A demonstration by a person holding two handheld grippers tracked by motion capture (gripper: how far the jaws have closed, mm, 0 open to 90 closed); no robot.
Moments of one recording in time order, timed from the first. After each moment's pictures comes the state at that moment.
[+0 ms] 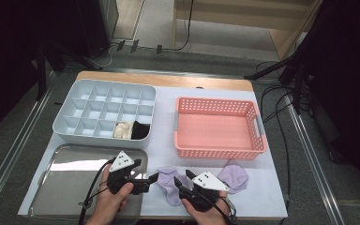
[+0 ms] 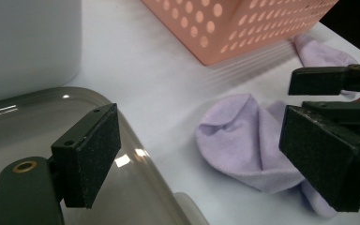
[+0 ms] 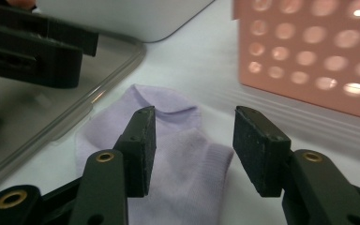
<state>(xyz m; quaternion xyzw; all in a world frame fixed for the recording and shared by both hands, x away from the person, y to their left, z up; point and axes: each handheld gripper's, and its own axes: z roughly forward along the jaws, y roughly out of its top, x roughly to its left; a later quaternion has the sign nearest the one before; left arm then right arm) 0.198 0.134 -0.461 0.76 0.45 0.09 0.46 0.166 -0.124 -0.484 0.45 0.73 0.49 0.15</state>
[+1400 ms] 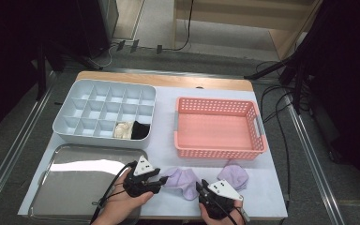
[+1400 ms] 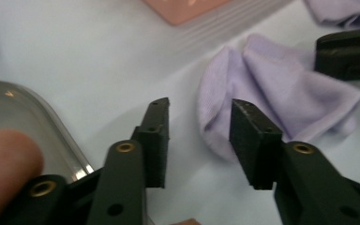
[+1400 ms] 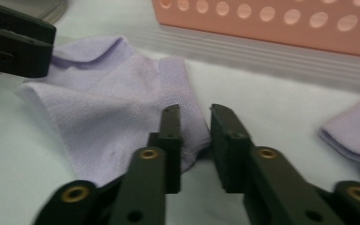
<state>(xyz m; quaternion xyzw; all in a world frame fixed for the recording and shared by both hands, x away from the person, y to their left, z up) 0.198 0.094 -0.474 0.82 0.41 0.10 0.38 0.150 -0.156 -0.496 0.52 0.73 0.41 0.19</state>
